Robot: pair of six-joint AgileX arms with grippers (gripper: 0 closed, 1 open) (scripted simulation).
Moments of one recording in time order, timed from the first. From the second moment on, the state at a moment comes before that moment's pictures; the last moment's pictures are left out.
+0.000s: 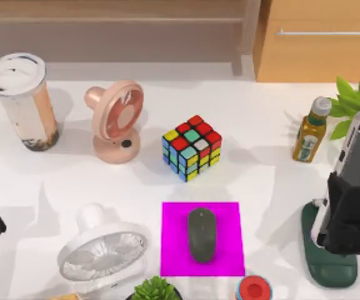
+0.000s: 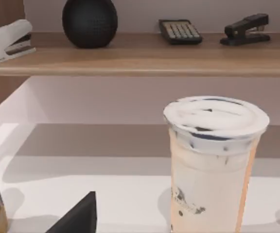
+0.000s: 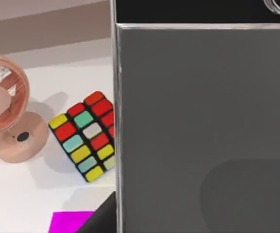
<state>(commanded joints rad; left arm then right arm) 0.00 0.00 0.00 0.00 0.00 0.00 1.18 0.72 0.66 -0.64 0.85 0.85</state>
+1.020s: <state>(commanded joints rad) 0.00 0.00 0.00 0.00 0.00 0.00 0.99 0.86 0.51 -0.42 0.88 0.62</state>
